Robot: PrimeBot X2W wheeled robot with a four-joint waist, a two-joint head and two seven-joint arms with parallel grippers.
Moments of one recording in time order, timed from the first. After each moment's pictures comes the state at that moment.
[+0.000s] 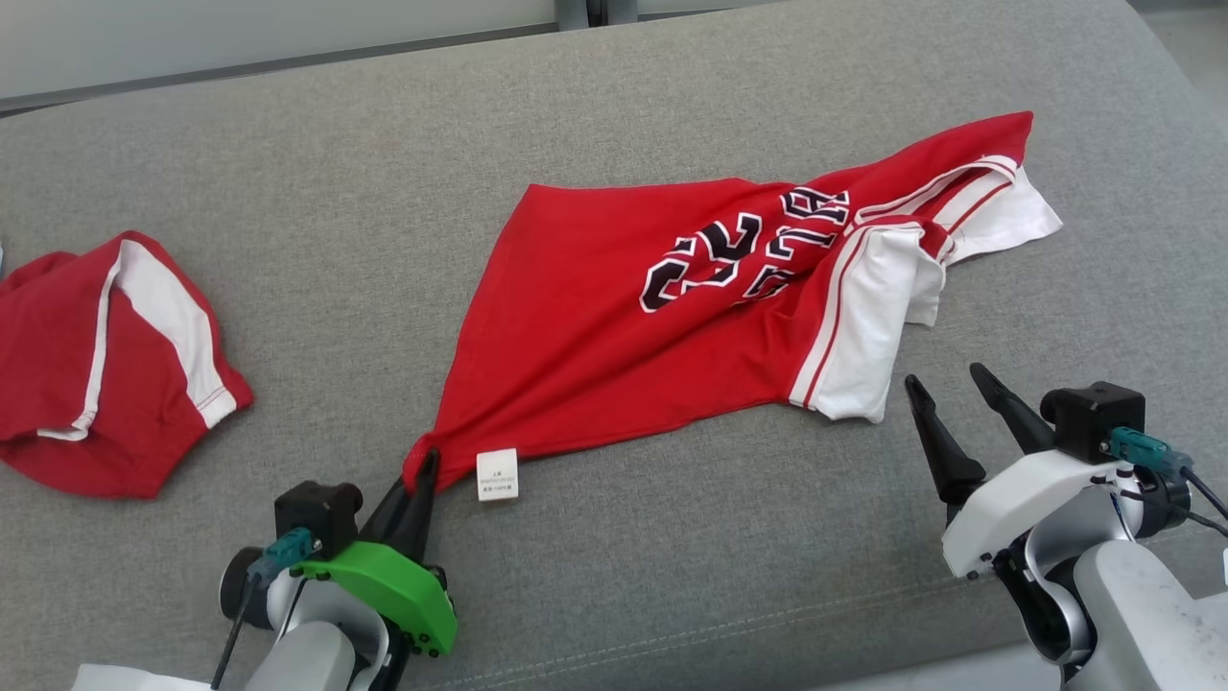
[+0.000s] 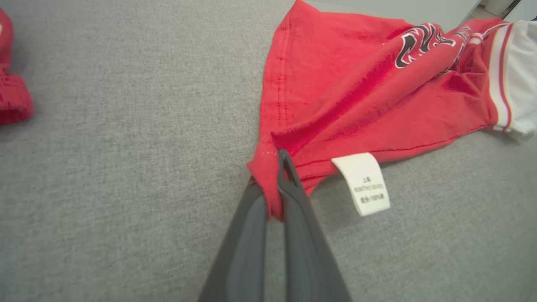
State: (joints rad) left arm -0.31 0.20 -0.46 0.61 -0.54 -0.09 -0.26; right arm -0.21 -0.27 0.19 0.24 0.40 0.13 -0.02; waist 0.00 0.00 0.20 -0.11
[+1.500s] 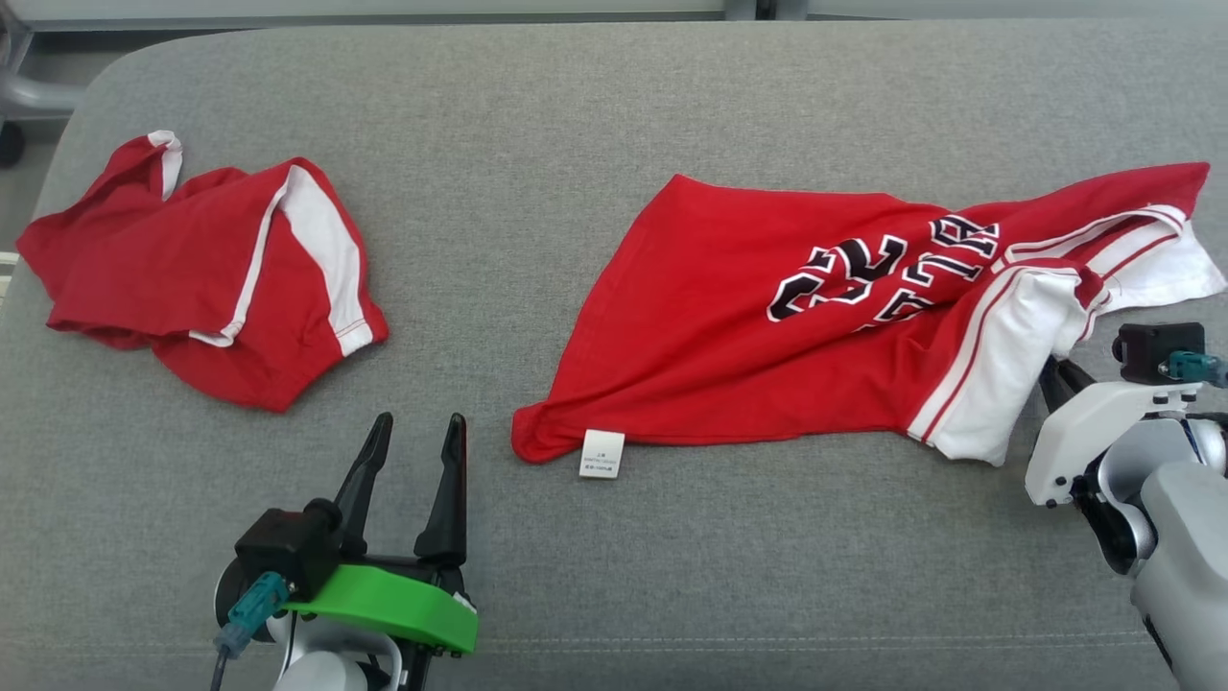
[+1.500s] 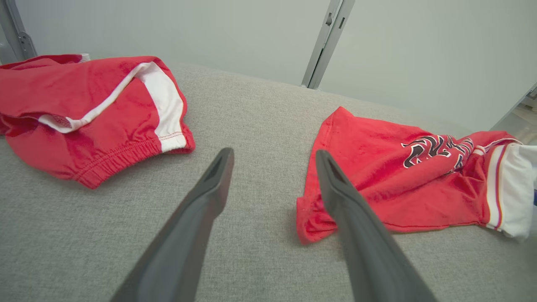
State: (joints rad) left arm -0.11 0.14 -0.32 0.18 -0.47 -0.01 -0.25; right arm -0.50 -0.39 0.27 0.77 0.46 0.13 -0.07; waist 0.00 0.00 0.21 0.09
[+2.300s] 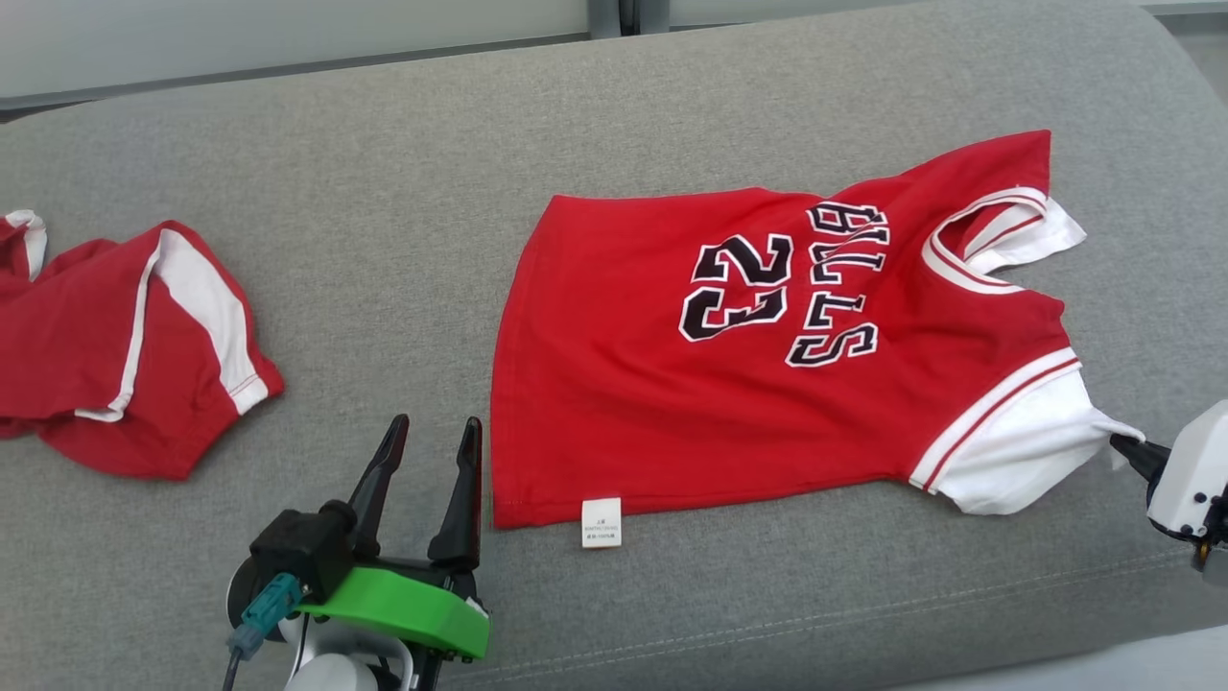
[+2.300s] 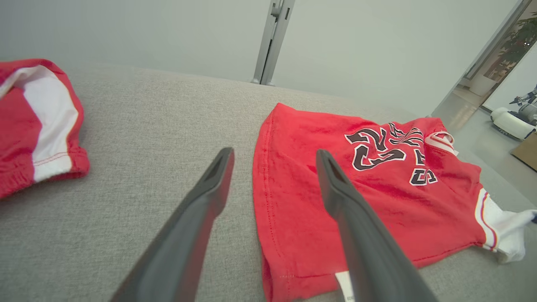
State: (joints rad) left arm -0.10 0.14 -0.35 0.17 -0.47 -0.01 -0.24; right arm -0.31 -0.61 0.18 0.46 0.93 0.13 0.48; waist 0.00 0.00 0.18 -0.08
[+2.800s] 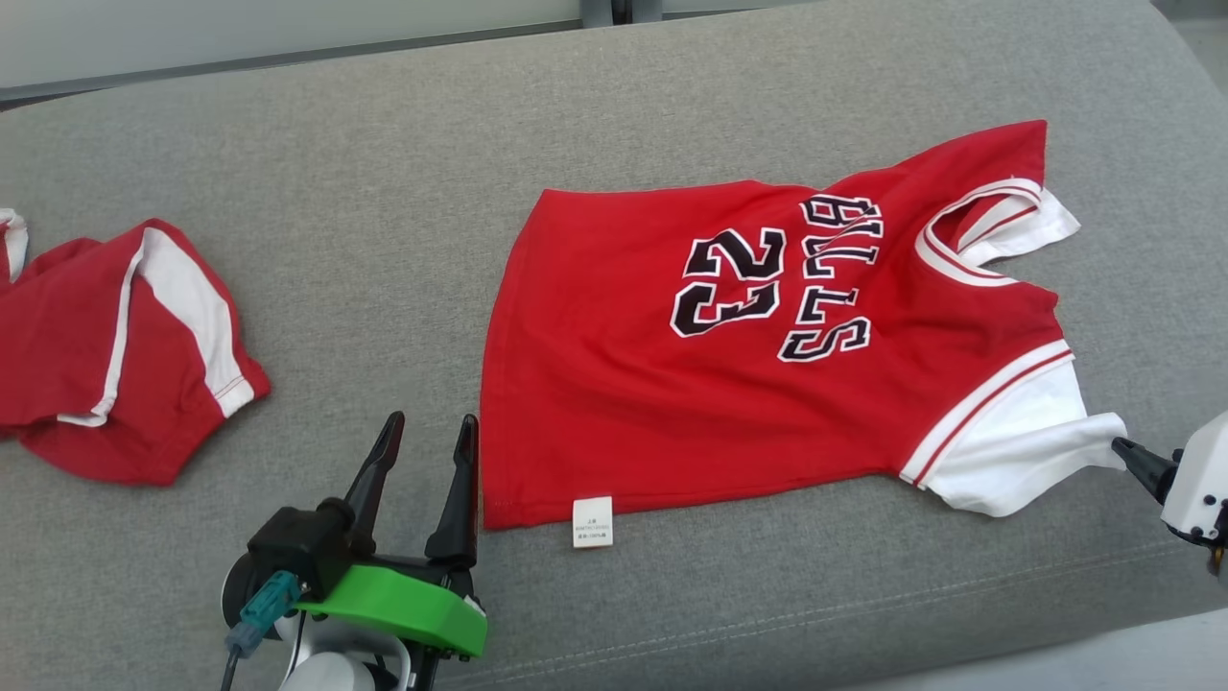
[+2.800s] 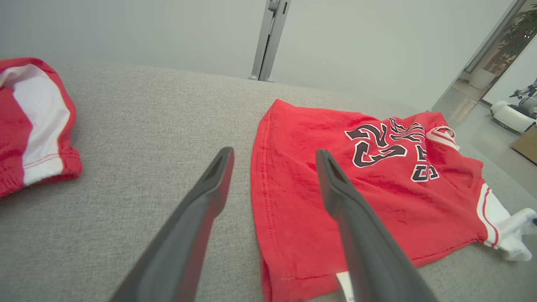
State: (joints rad) left arm -0.11 0.16 -0.36 0.15 -0.47 0.01 -0.23; right arm -0.36 -0.58 0.16 0.60 0.82 0.13 0.48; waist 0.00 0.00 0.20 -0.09
